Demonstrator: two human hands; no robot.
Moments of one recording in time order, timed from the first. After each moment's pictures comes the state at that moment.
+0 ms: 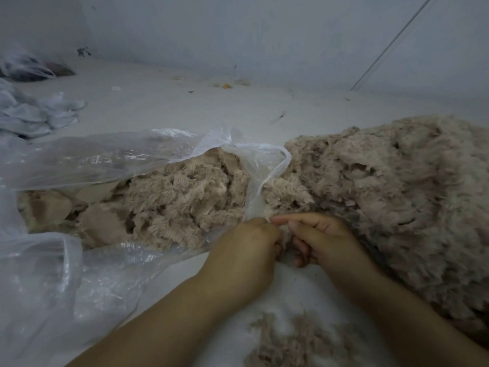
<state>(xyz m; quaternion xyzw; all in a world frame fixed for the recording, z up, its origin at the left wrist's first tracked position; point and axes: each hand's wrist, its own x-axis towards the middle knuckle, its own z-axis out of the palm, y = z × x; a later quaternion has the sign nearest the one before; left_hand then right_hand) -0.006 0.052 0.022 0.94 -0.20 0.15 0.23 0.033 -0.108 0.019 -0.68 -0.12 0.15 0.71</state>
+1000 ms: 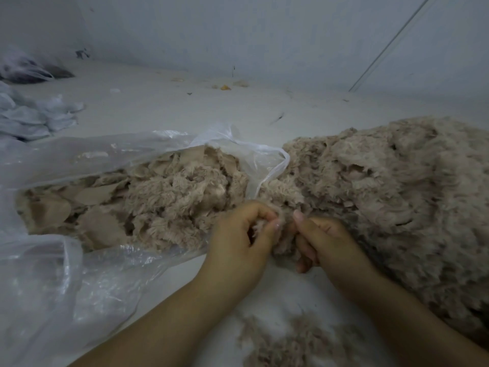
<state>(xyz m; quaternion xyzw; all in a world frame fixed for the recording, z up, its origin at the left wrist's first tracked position) -0.012 0.048 0.027 0.80 -0.10 0.23 0.54 0.034 -0.109 0.014 -0.70 -0.15 0.12 0.69</state>
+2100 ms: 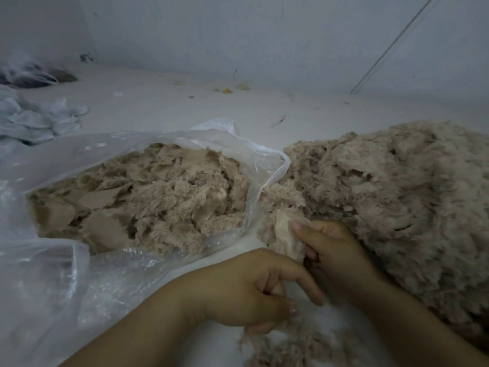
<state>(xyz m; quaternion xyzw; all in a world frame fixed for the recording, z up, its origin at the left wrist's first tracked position) -0.024 0.067 0.045 0.73 -0.27 -0.29 0.56 0.032 -0.109 0.016 -0.67 -0.10 0.12 0.72</state>
